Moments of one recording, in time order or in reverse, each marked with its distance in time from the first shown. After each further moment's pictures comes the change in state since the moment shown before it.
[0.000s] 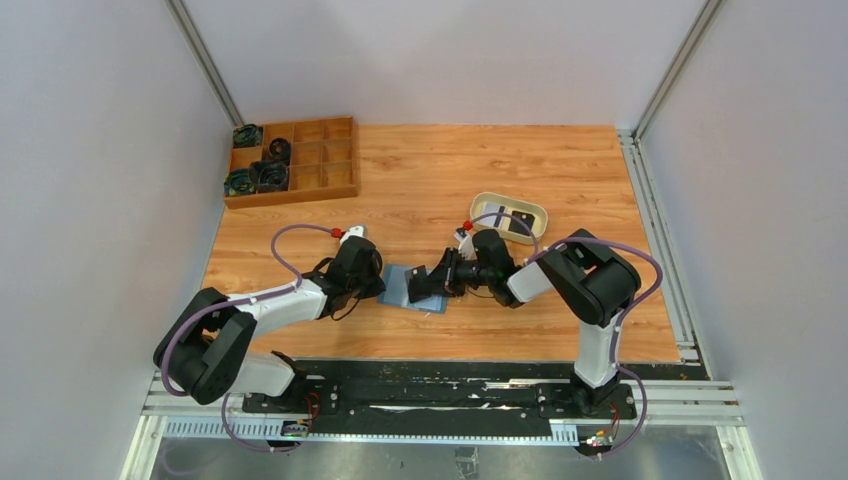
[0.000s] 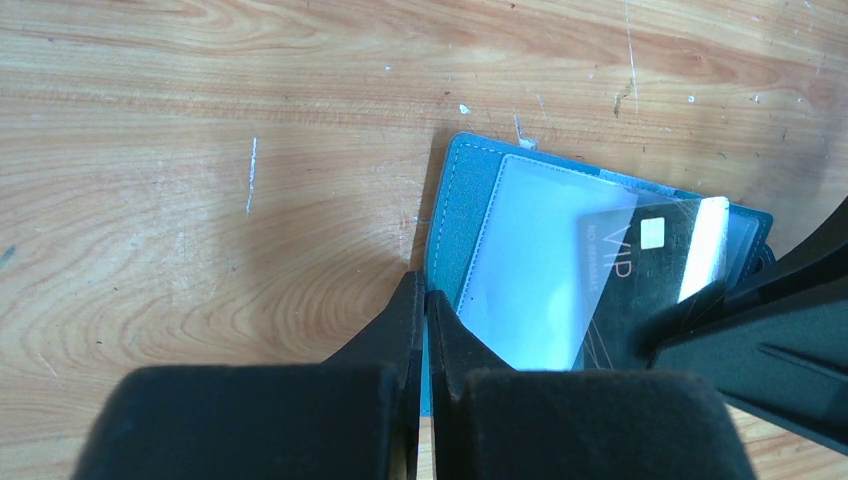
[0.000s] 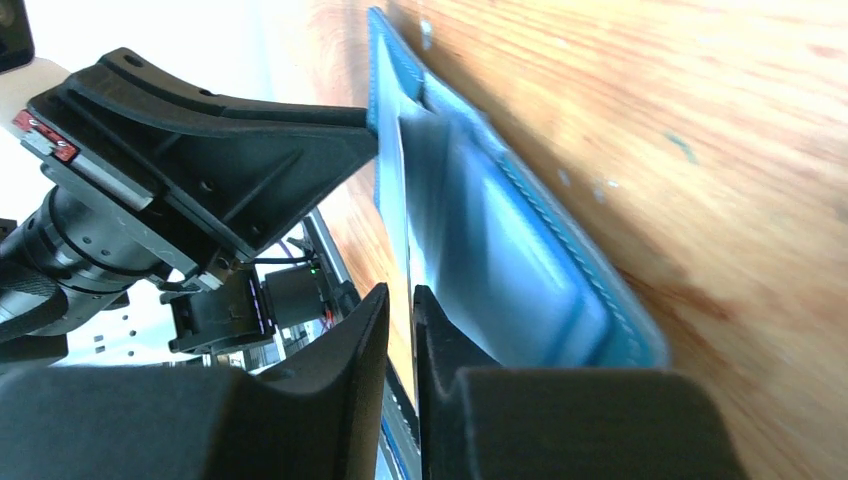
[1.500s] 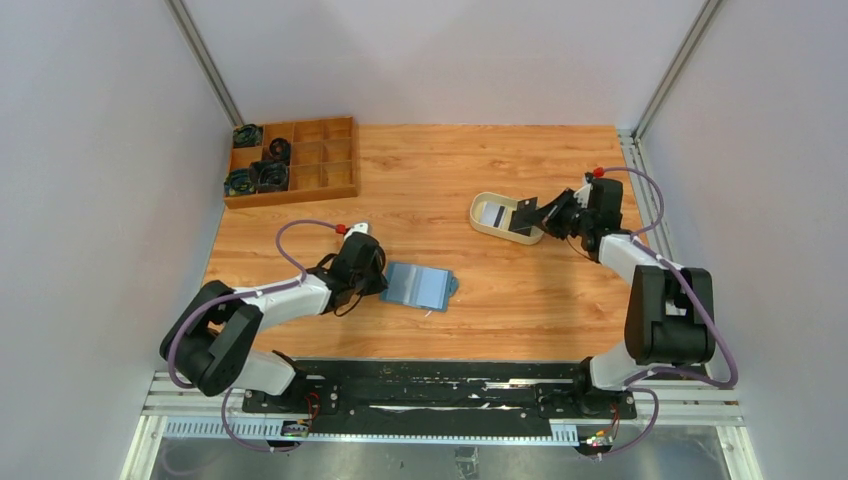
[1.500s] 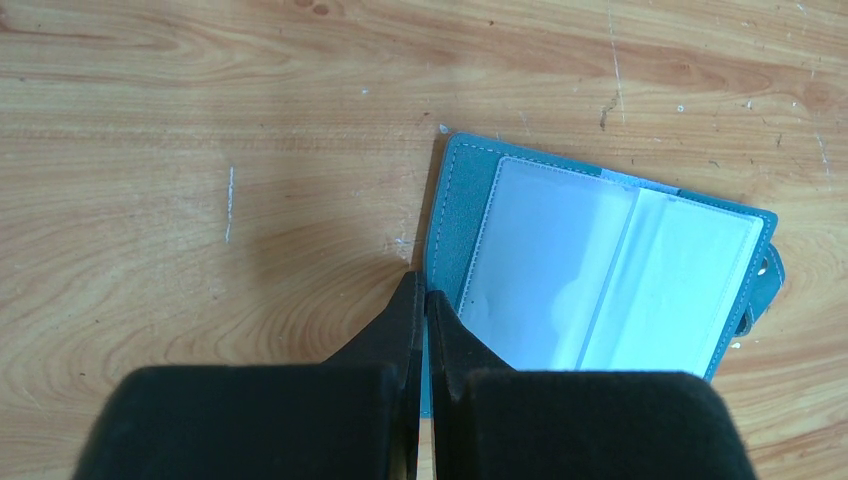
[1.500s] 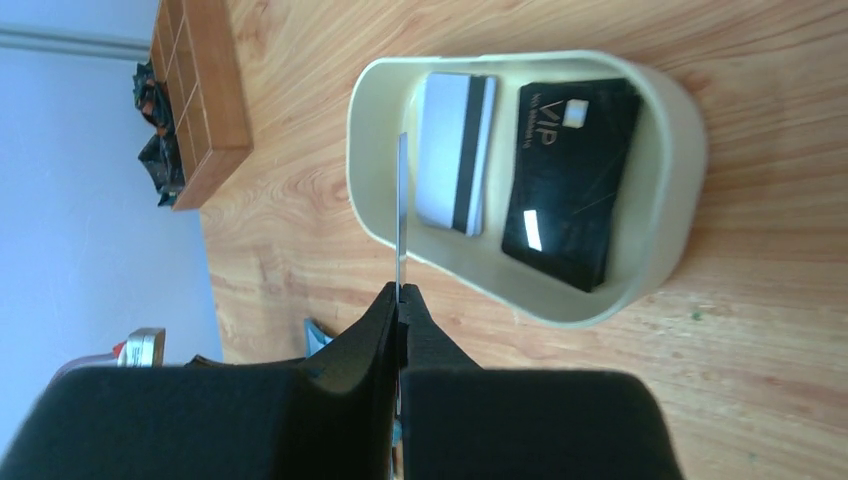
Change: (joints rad) left arm 0.000 0.042 0.032 0.005 0.007 0.024; right arm -0.686 -0.393 0.129 -0.632 0.085 -0.359
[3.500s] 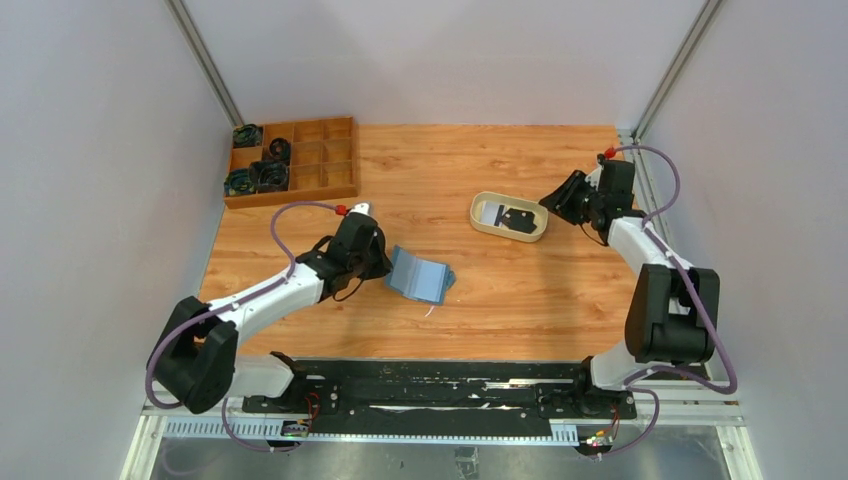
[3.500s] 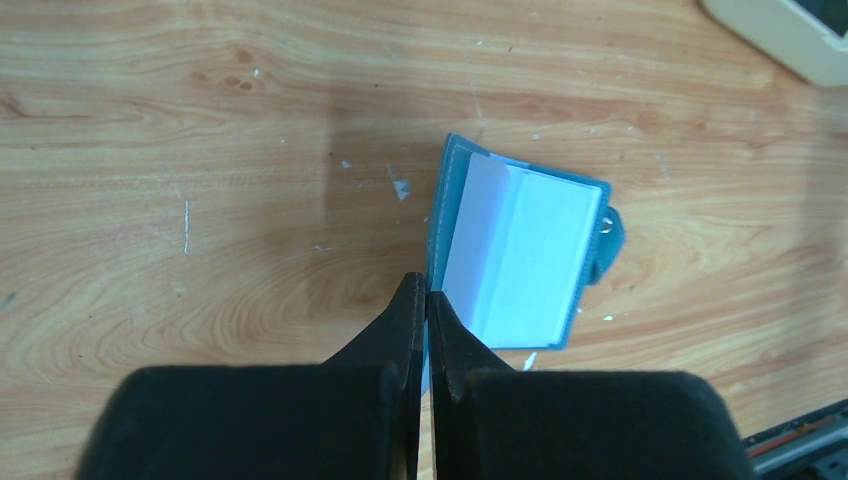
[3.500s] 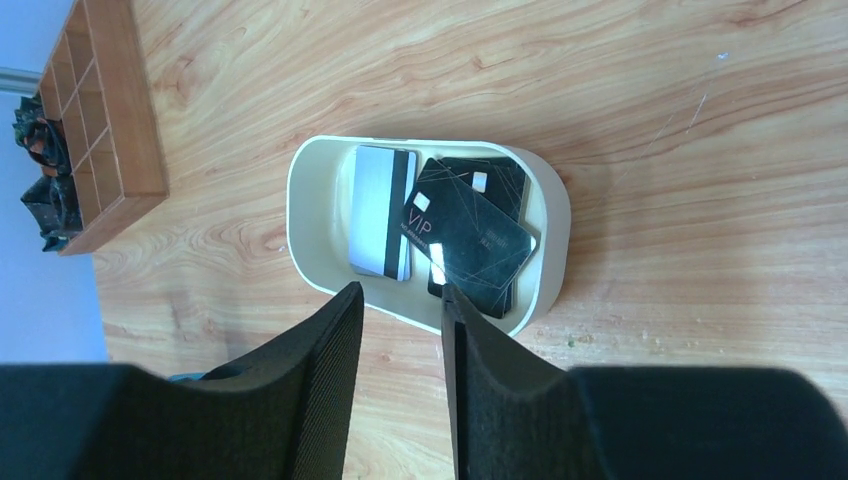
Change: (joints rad) left arm 0.000 -0.079 0.162 -0.191 0.047 -0.001; right arm -0.051 0.033 0.171 -0.196 0.127 -0.181
